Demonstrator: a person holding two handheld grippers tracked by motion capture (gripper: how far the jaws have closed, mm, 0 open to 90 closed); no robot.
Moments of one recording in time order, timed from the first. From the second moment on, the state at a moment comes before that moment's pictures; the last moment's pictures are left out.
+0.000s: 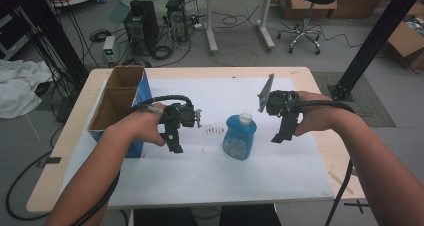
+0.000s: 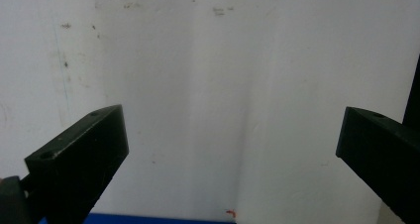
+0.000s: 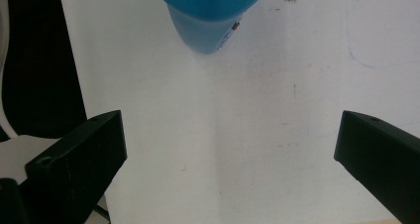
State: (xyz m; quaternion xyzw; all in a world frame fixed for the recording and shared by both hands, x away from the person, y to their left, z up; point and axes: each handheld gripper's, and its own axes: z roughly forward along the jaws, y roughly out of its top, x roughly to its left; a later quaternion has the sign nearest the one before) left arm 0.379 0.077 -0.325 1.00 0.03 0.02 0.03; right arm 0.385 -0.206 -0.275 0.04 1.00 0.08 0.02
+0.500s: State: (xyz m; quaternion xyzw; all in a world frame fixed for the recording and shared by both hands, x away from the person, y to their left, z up) left arm 0.380 0.083 -0.316 1.00 0.03 0.03 0.04; right arm 0.391 -0.206 -0.270 0.04 1.00 0.07 0.02
